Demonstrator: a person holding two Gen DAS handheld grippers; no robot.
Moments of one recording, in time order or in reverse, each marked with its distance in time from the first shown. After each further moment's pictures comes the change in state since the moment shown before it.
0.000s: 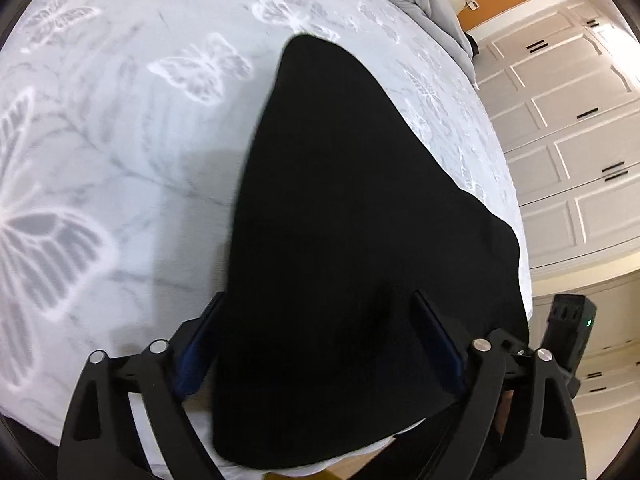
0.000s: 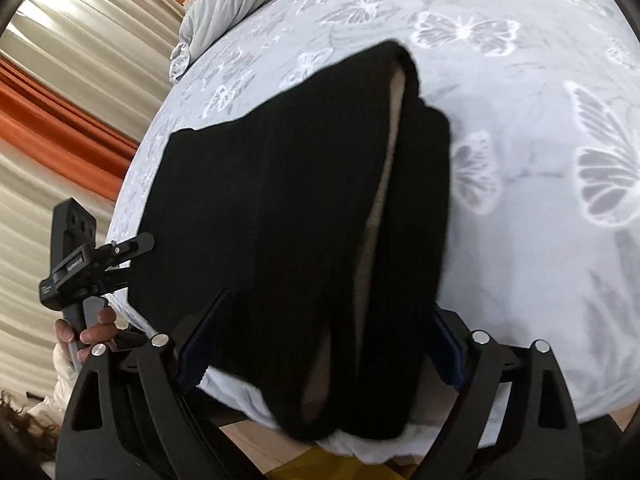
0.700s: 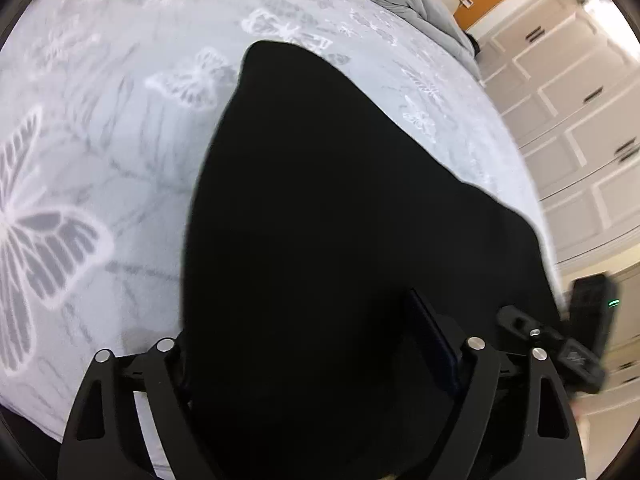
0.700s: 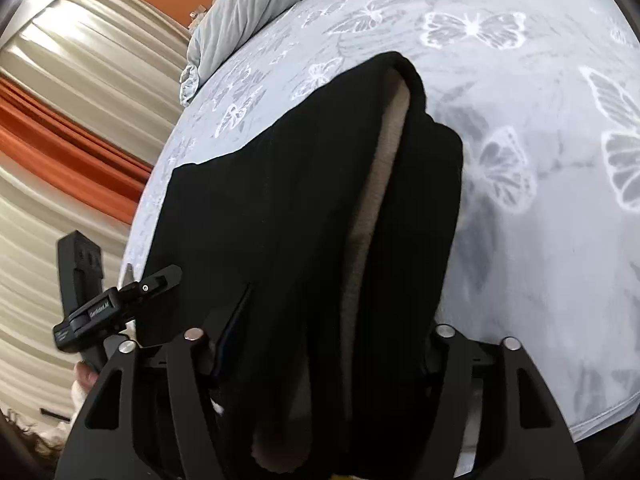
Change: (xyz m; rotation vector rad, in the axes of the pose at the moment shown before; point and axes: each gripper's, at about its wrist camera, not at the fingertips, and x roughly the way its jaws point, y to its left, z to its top) left arm 0.009 -0.025 -0.023 0.097 -0.094 0.132; right arm -0.002 -0.001 -0.007 0.027 -0.066 0.055
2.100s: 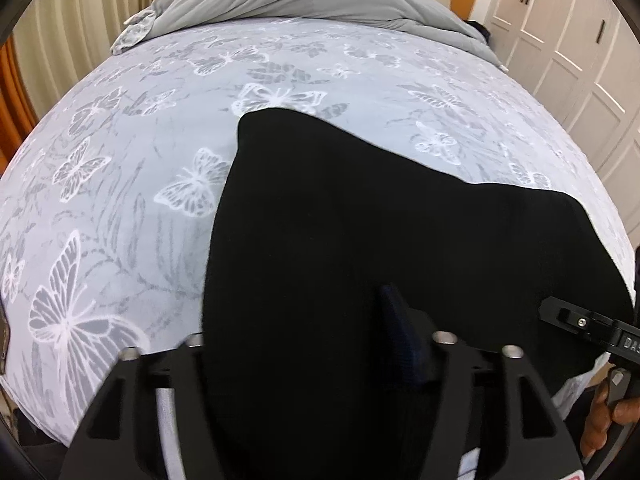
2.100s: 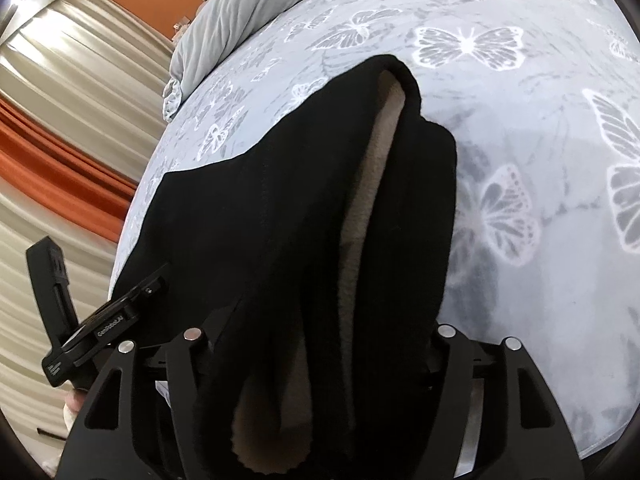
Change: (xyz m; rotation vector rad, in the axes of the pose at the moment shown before) left arm 0.002 -0.033 0.022 0.191 -0.131 0.281; right arm 0.021 0.020 0.021 0.043 -0.036 -0.039
